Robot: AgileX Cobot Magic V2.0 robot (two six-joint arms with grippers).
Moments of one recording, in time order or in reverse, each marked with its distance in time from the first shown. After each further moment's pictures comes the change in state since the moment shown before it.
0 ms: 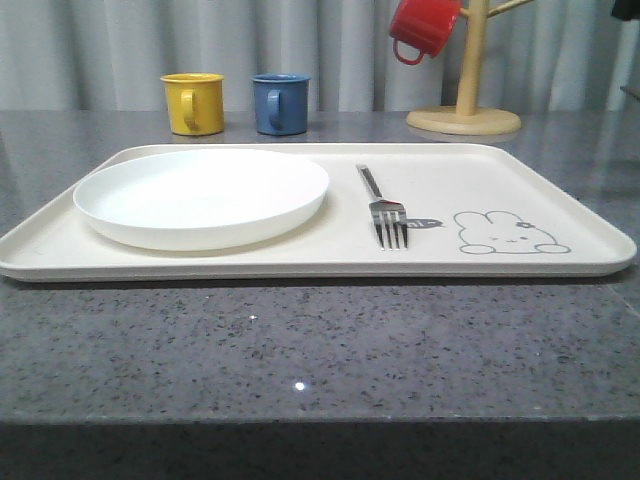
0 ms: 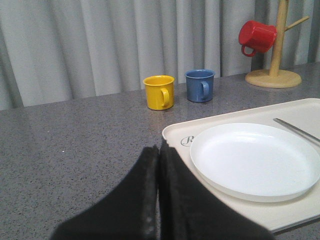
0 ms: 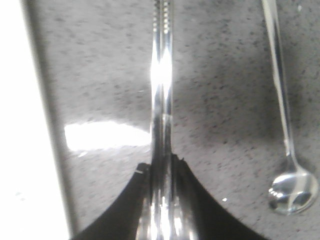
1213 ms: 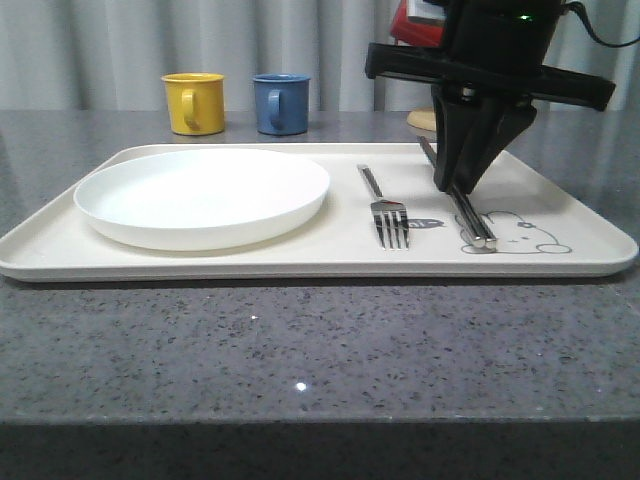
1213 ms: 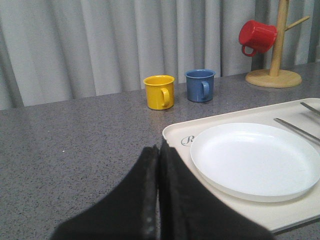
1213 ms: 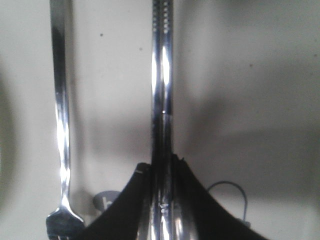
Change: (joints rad) left arm 0.000 0.000 0.000 0.000 0.000 0.000; right arm 0.406 0.146 0.000 0.029 -0.143 0.290
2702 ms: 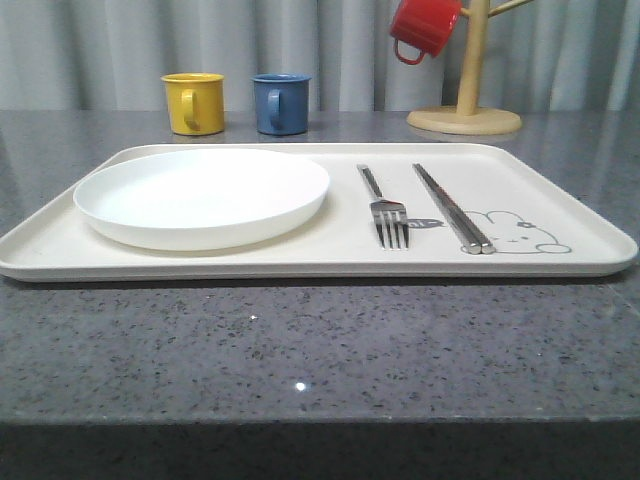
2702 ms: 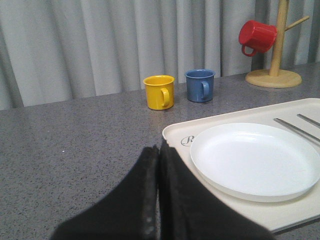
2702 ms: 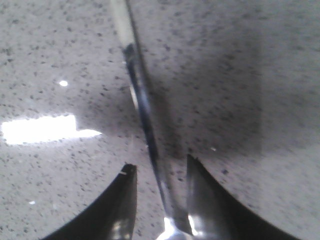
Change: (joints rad) left arm 0.000 0.000 0.000 0.000 0.000 0.000; right arm -0.592 0.056 -0.117 -0.092 0.149 -0.470
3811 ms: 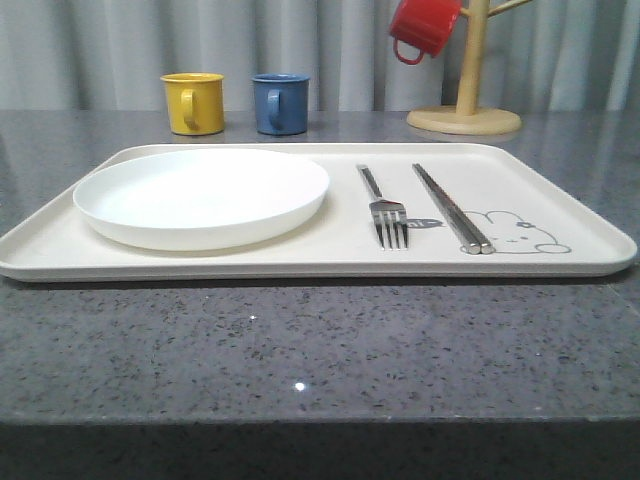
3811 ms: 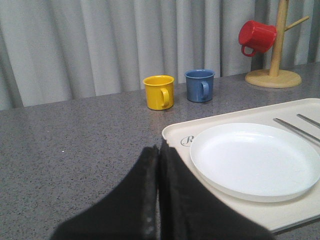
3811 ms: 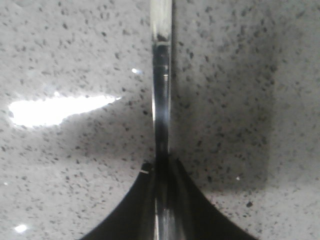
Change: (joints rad) left arm 0.000 0.000 0.000 0.000 0.000 0.000; right arm -0.004 0.057 -0.008 0.023 -0.008 -0.016
